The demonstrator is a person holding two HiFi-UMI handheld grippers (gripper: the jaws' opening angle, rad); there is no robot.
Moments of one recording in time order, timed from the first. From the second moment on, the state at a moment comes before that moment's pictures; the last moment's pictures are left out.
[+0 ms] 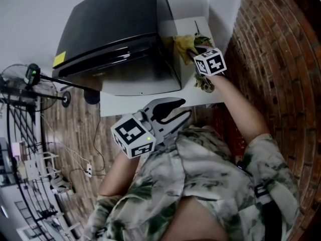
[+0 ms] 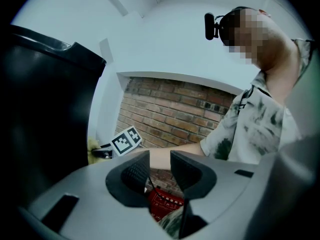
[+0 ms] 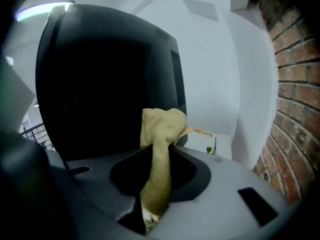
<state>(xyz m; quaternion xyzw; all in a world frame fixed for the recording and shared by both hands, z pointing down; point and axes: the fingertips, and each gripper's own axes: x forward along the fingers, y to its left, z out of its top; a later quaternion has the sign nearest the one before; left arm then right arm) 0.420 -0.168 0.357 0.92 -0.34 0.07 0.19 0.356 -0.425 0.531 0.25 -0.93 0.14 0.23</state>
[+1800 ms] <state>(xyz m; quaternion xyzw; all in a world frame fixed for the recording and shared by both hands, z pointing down) 0.425 -0.183 0.373 0.92 -0.34 0.07 0.21 0.338 -0.341 0.532 0.19 -0.95 0.12 0.24</state>
